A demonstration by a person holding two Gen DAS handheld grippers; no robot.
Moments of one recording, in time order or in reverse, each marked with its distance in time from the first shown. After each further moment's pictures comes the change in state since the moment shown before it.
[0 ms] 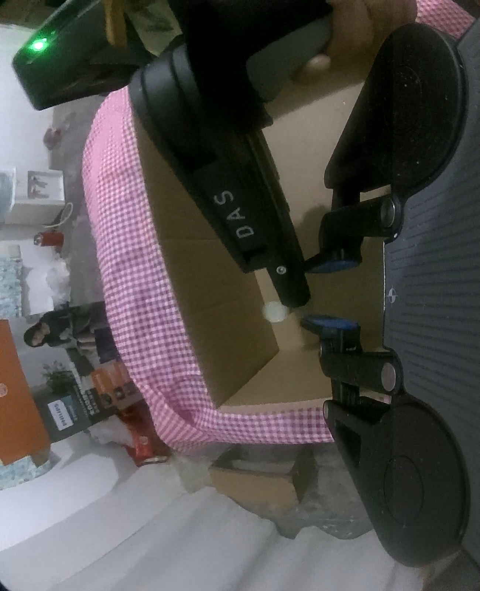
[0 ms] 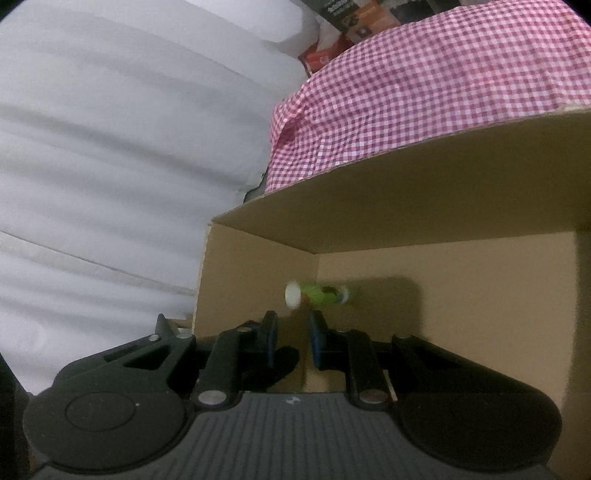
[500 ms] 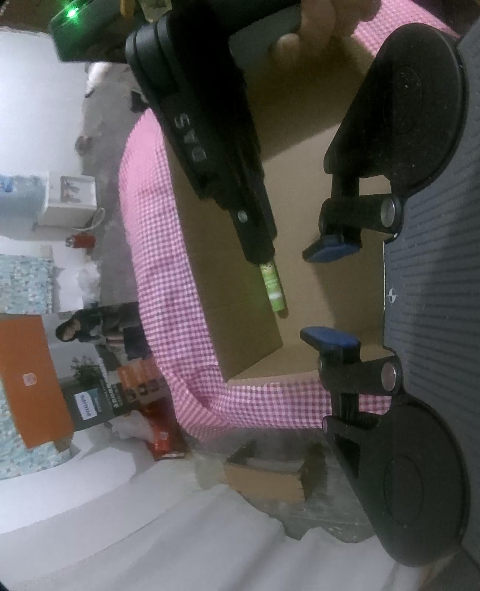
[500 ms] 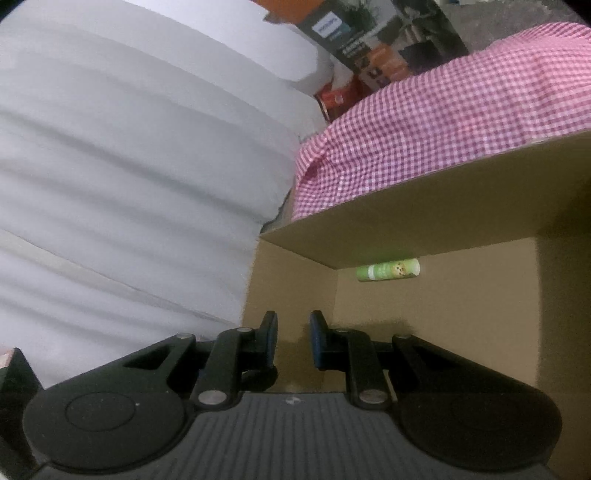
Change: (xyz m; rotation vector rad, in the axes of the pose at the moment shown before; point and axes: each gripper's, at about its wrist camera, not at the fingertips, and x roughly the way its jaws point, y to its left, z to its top) left arm -0.058 0.006 -0.018 -0.032 -0.105 -0.031; right arm -0.065 0.020 -0.027 -0.013 -0.147 0.026
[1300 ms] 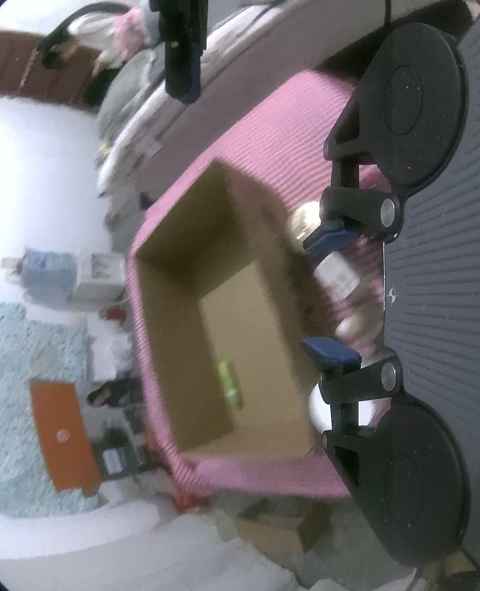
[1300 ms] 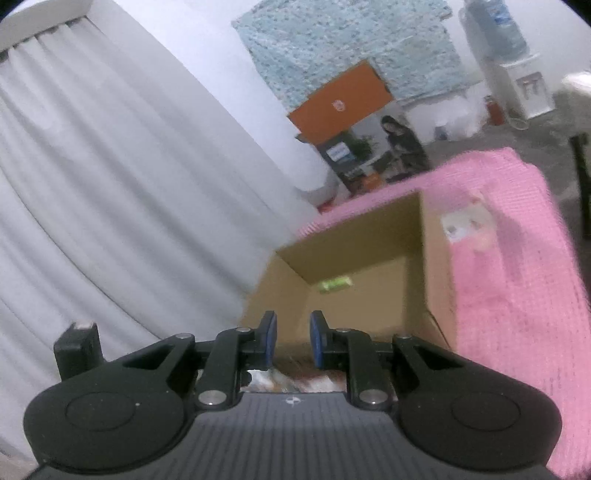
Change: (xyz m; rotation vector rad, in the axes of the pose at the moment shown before) left arm -0.070 -0.062 -0.116 0.060 -0.121 -0.221; right arm -0.219 0.006 -0.199 -0.213 -0.394 -0.080
